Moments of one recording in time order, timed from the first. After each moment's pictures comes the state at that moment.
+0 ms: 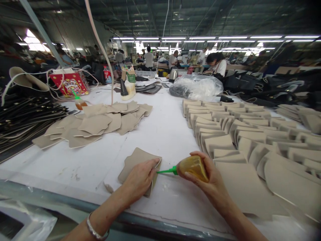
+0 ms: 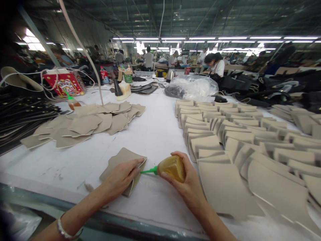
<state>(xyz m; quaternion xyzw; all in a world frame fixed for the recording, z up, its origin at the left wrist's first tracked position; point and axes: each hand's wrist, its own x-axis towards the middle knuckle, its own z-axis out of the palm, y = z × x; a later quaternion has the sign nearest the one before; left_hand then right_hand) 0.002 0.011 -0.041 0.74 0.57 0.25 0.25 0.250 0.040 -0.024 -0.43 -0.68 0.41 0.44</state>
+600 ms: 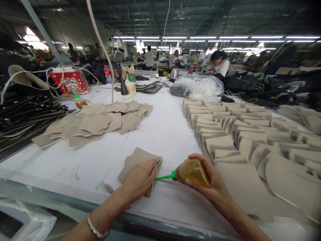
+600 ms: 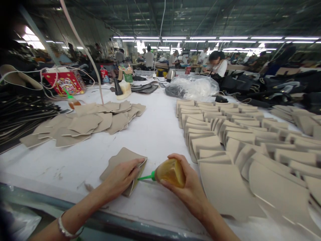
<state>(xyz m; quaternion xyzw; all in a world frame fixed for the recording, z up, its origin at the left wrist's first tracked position) 0.002 0.013 -0.036 0.75 0.57 0.23 0.25 0.252 0.038 -0.018 -0.39 -0.71 0.43 0.40</state>
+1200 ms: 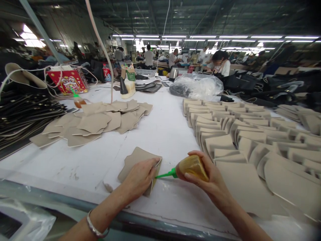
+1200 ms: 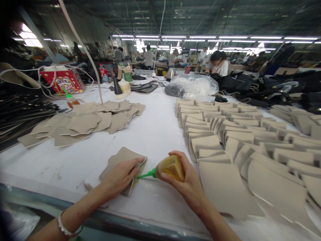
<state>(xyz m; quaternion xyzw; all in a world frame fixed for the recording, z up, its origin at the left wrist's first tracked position) 0.002 0.013 -0.033 0.74 0.58 0.23 0.26 0.248 0.041 -0.019 -0.42 -0.66 0.47 0.40</state>
